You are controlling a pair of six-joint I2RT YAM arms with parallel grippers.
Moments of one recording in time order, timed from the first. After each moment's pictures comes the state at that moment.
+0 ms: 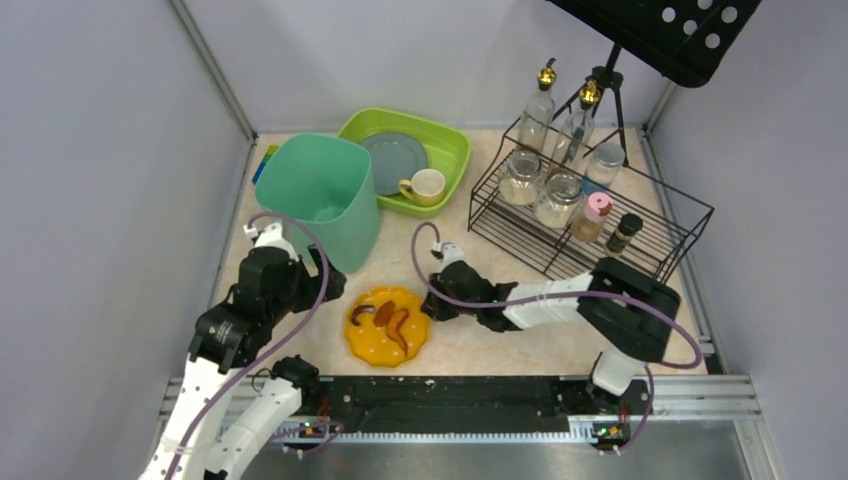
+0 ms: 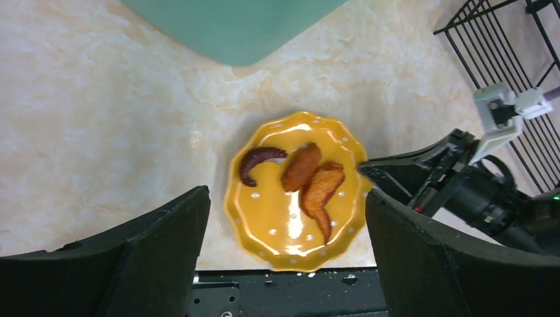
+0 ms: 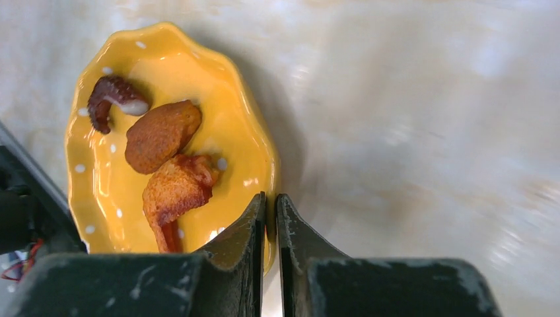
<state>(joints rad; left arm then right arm) -0.35 0.58 0.92 -1.01 -0.14 -0.60 1.07 1.73 0.77 0.30 0.07 0.71</state>
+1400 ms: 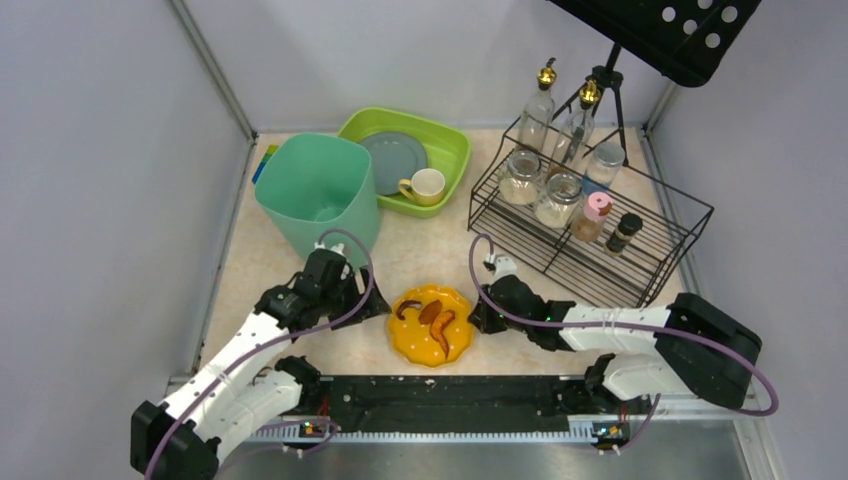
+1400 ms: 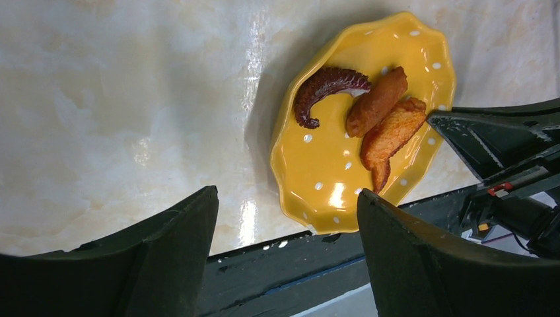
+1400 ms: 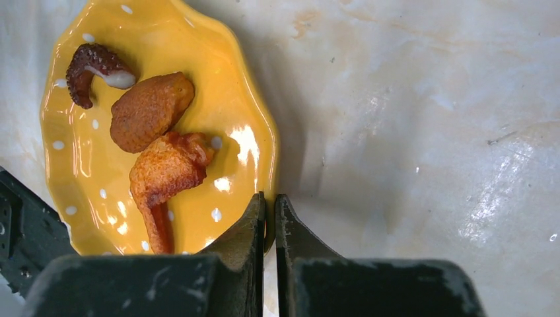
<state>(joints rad) -0.48 0.82 0.59 -0.71 0.15 -0.76 0.97 1.28 0.39 0.16 0.12 0.71</state>
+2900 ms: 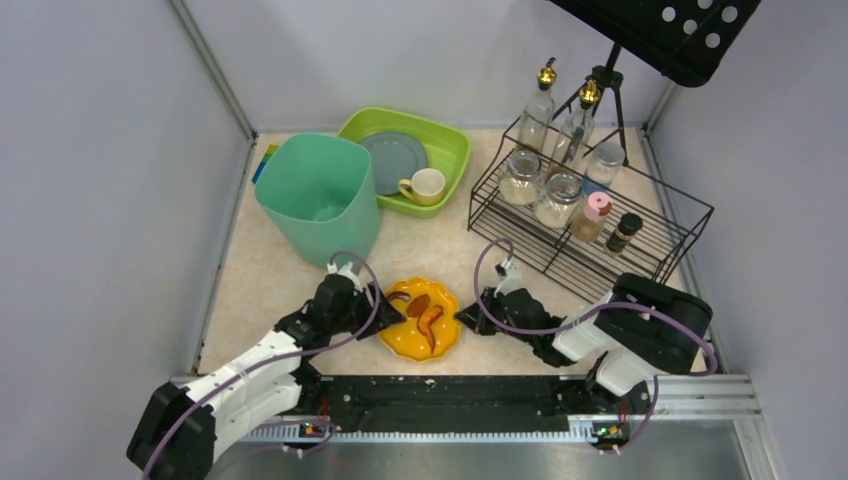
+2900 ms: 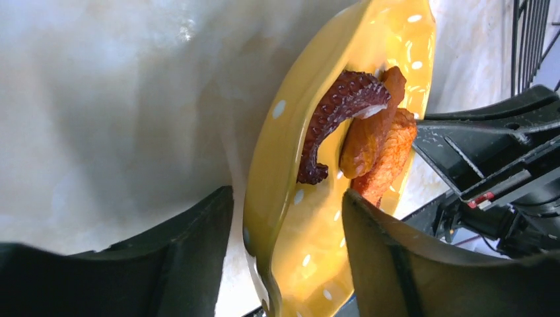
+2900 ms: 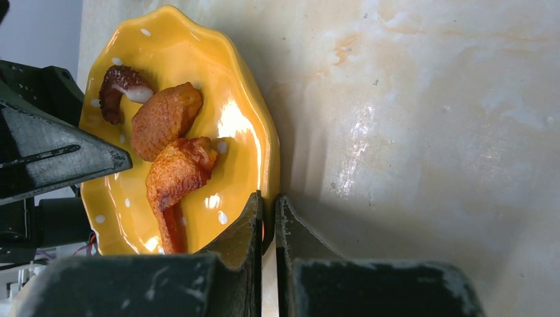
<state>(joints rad) -0.56 0.82 0.23 -0.18 0.21 -0.92 0.96 1.54 0.18 0.90 0.07 0.93</state>
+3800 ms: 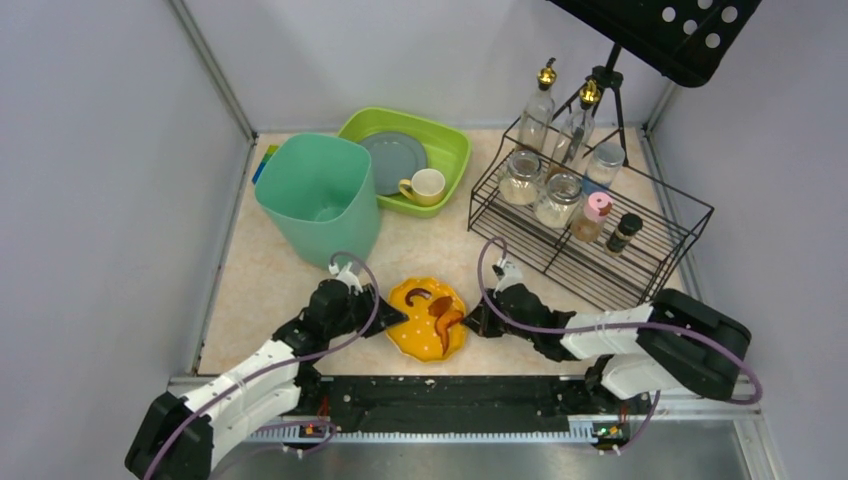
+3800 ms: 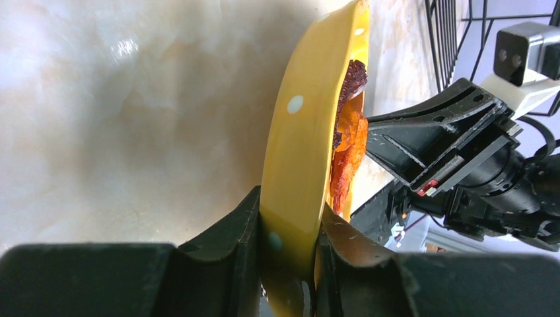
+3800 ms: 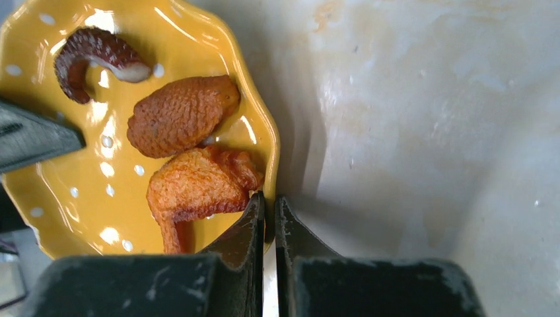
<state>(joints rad) -0.55 0.77 0.15 0.04 0.30 -1.00 0.96 1.38 0.23 0.58 0.07 0.89</state>
